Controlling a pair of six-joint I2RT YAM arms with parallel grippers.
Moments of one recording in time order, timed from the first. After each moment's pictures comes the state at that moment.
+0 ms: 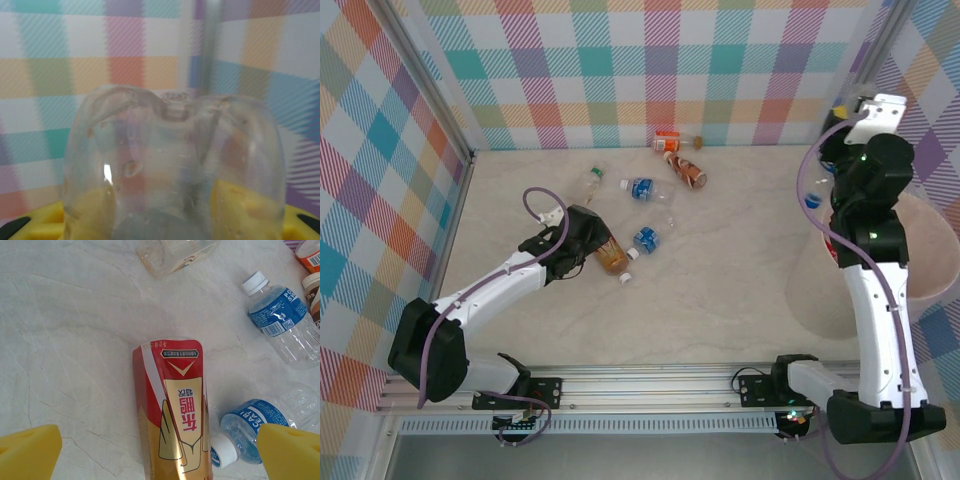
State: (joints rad) left arm -0.56 1.35 0.94 -0.47 -0.37 -1.03; right arm 0.01 1.07 1.44 -0.29 0.33 -0.08
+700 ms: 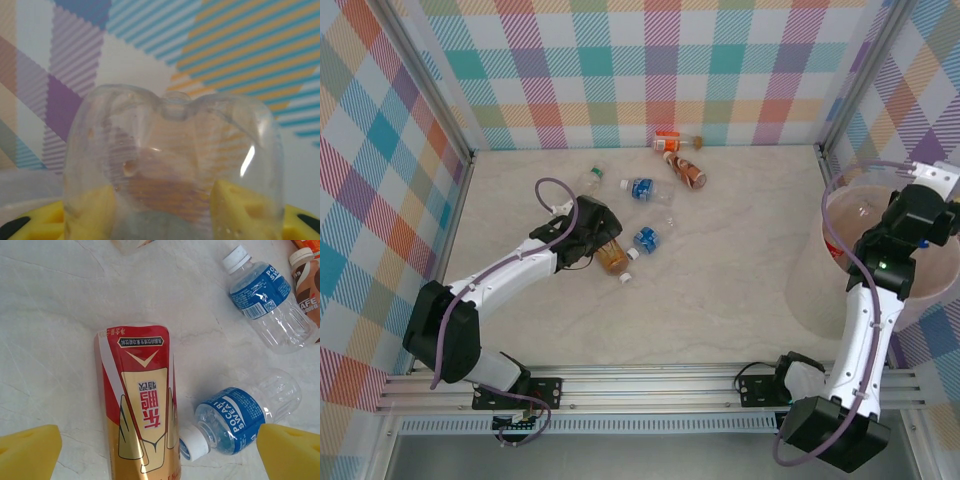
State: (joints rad) left arm -0.56 1.46 1.05 -0.47 -0.27 -1.04; right arm -0.46 0.93 1.03 -0.17 0.55 -0.34
